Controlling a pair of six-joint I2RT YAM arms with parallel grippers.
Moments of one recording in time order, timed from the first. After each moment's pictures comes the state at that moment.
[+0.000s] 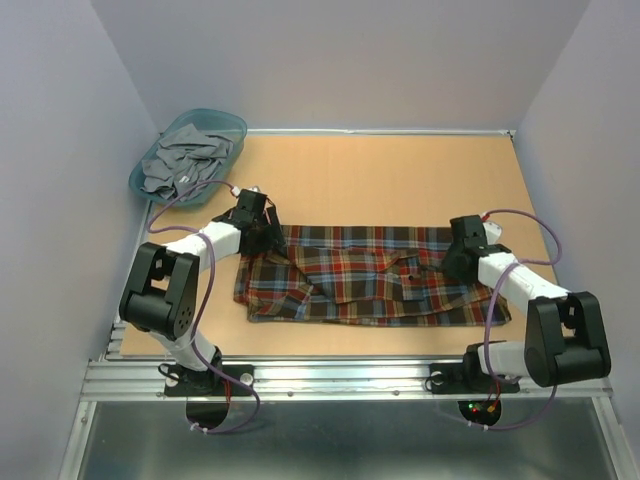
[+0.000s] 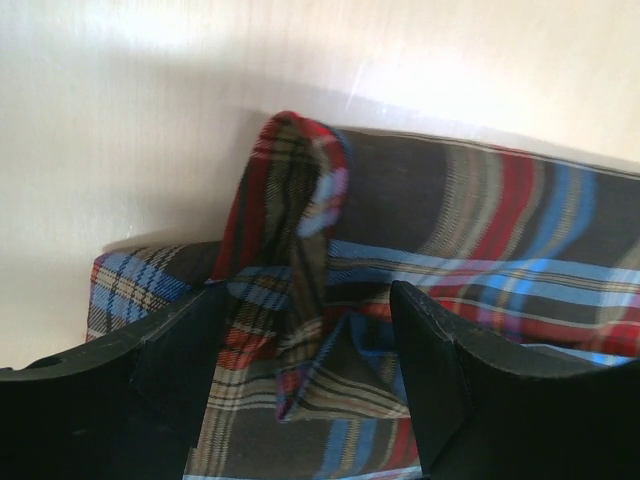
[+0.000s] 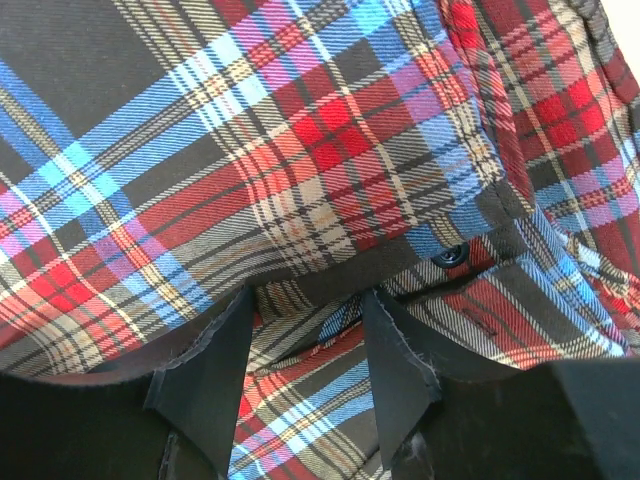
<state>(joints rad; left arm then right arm) -0.33 1.60 0.89 -0.25 -0.08 -0.55 0.14 1.30 0.63 -0.40 0.36 0.67</state>
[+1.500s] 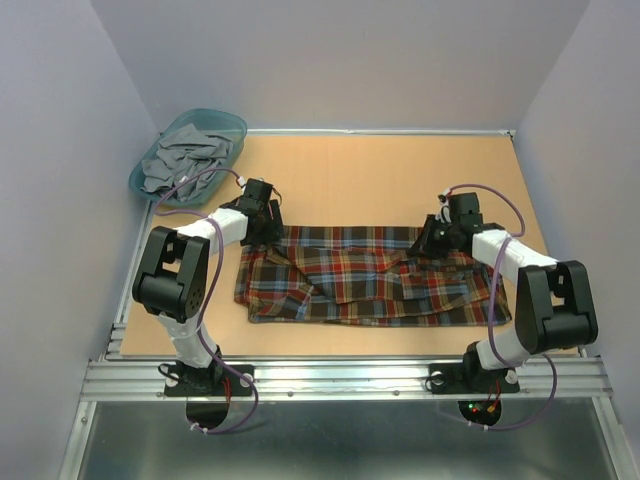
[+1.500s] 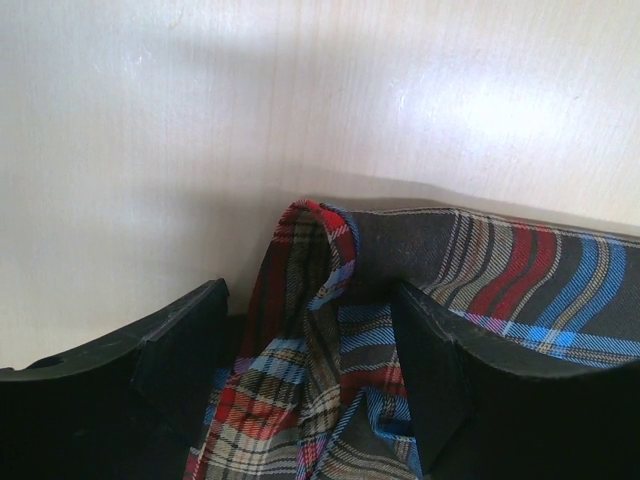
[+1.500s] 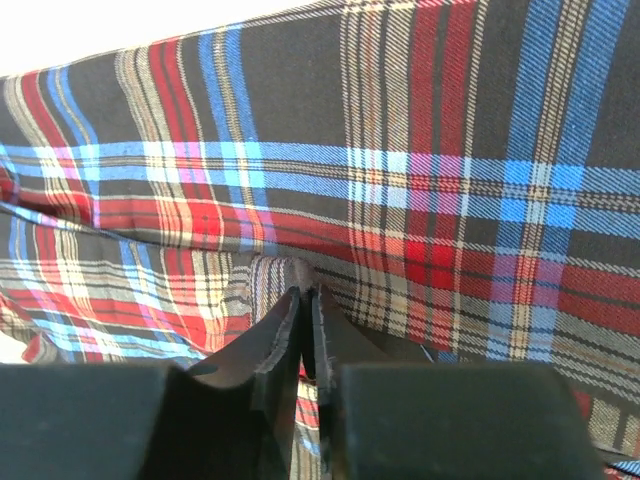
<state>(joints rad) -0.33 1.74 1.03 -0.31 -0.15 -0.48 0.11 1.49 0.80 -0.27 -0.37 0.46</state>
